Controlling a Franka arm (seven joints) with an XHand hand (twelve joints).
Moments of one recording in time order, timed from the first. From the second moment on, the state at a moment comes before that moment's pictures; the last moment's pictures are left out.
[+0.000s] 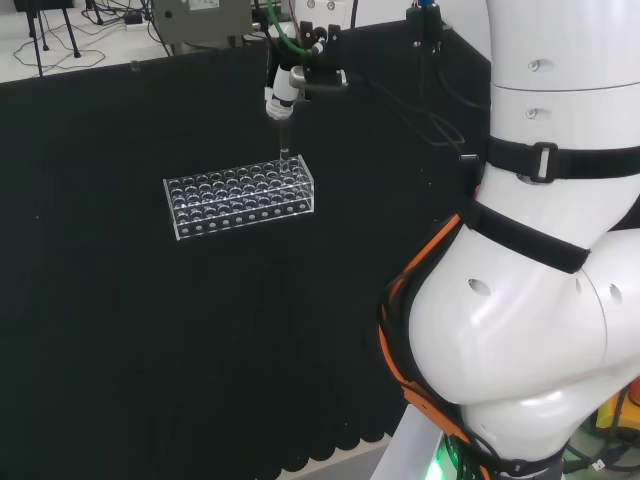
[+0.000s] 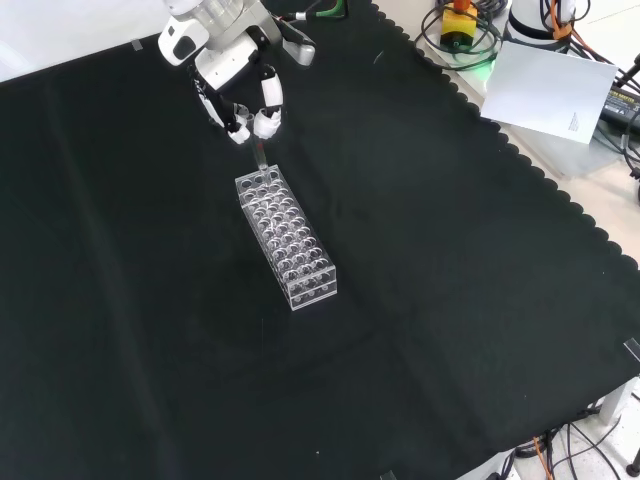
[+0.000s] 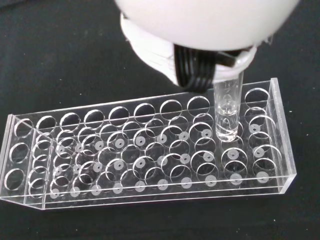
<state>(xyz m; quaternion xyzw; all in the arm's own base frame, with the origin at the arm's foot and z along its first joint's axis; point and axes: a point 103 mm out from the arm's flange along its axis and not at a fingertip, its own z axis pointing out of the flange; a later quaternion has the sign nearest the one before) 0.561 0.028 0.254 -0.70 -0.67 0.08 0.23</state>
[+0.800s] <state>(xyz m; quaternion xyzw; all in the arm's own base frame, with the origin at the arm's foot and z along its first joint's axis) 0.567 0.029 0.243 -0.70 -0.67 0.09 0.23</state>
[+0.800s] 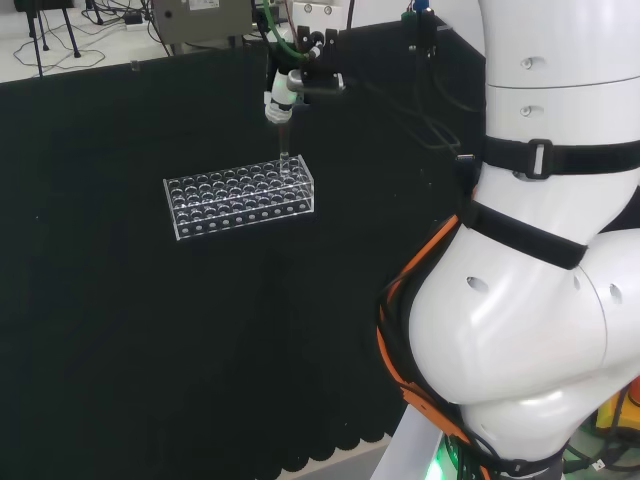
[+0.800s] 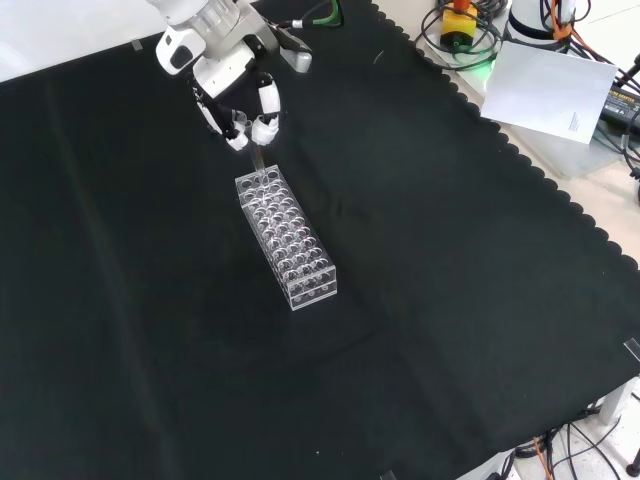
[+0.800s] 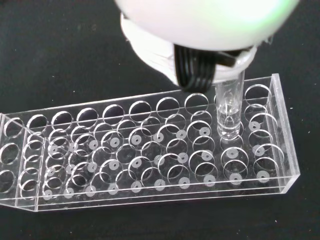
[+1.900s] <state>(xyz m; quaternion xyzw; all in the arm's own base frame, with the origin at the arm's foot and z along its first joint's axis) 0.561 0.018 0.216 -0.70 -0.66 0.09 0.26</state>
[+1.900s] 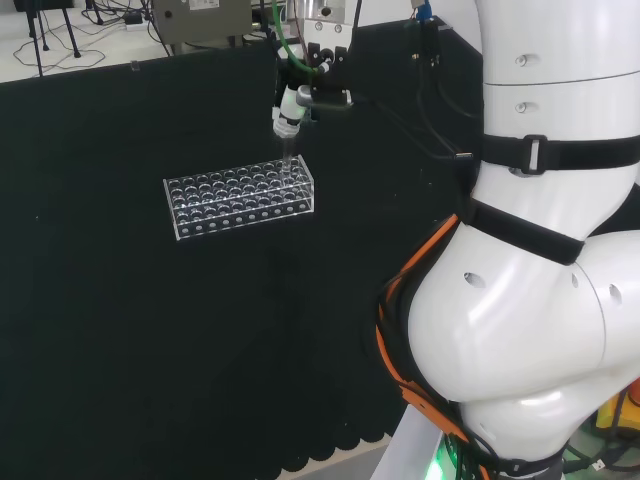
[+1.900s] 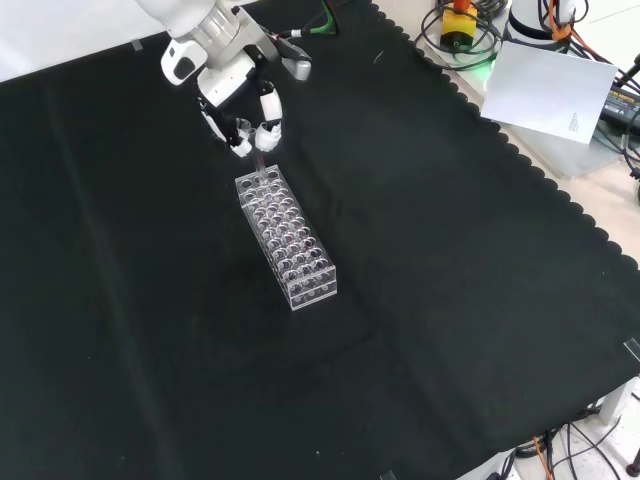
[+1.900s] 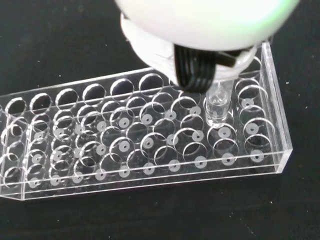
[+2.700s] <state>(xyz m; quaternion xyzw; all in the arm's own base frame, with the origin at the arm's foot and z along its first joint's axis) 0.567 0.032 0.207 -0.69 -0.67 0.09 0.26</state>
